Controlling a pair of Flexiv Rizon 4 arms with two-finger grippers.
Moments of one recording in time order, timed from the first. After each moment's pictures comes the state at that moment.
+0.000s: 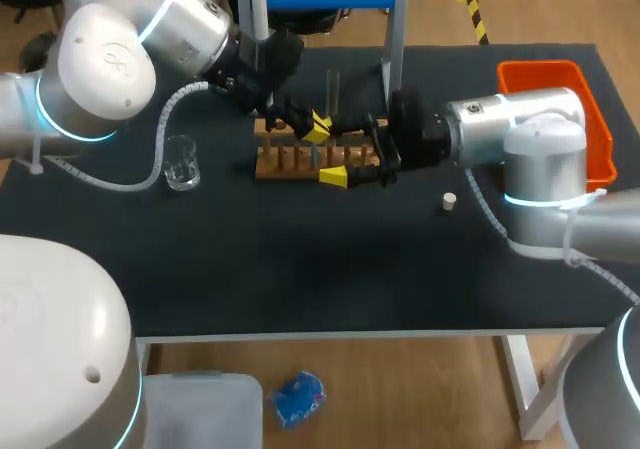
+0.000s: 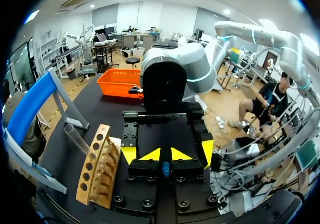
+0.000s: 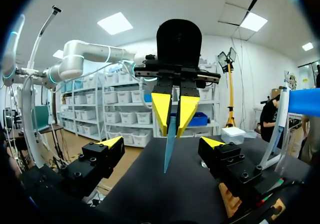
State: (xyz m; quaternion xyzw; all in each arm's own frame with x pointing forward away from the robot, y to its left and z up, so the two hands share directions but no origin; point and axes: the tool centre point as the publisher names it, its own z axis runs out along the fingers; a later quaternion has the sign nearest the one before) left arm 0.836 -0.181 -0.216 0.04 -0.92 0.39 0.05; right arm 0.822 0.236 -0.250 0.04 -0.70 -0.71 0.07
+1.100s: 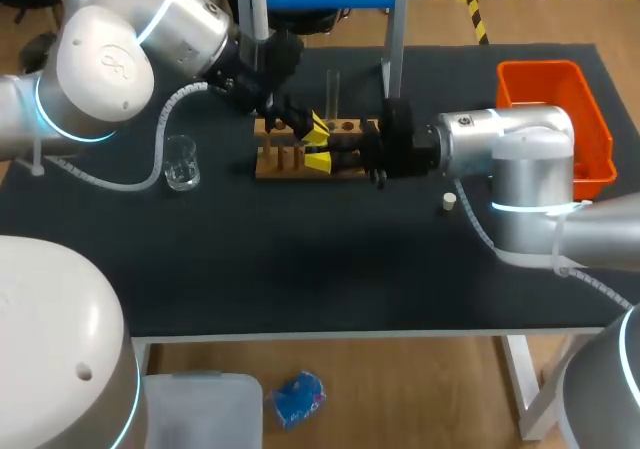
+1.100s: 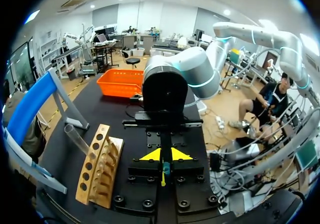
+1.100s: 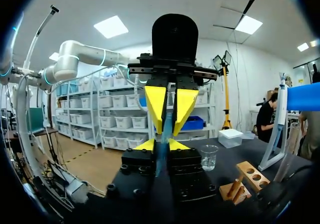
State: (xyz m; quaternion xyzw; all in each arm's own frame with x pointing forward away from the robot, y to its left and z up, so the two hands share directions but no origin) left arm 0.835 -0.181 -0.217 0.04 -0.92 0.40 0.05; right arm 0.825 0.249 -0.254 0.02 -0.69 -0.72 0.06
